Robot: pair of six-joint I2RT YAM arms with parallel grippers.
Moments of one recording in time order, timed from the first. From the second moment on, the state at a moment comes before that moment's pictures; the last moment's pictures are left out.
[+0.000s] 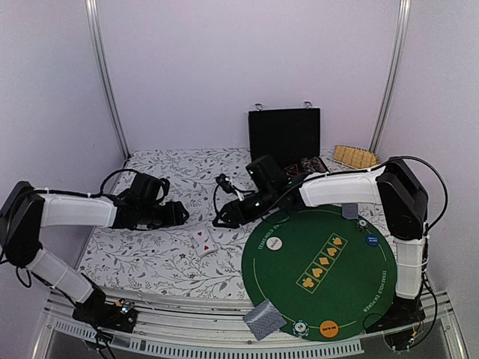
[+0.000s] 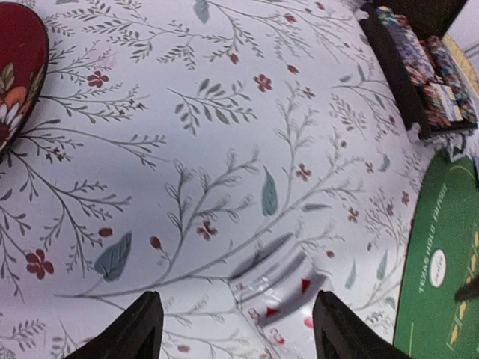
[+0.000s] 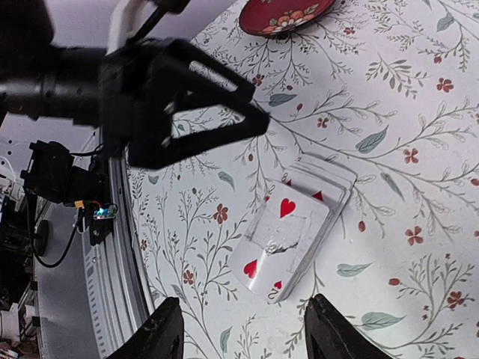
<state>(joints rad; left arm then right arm) -0.54 1.41 0.66 -0.03 -0.01 -0.59 0.89 2.07 1.51 -0.15 -0.55 0.28</state>
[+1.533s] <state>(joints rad) -0.51 1.63 0.68 0.08 0.19 -0.42 0.99 2.24 1.18 0.63 -0.29 1.44</state>
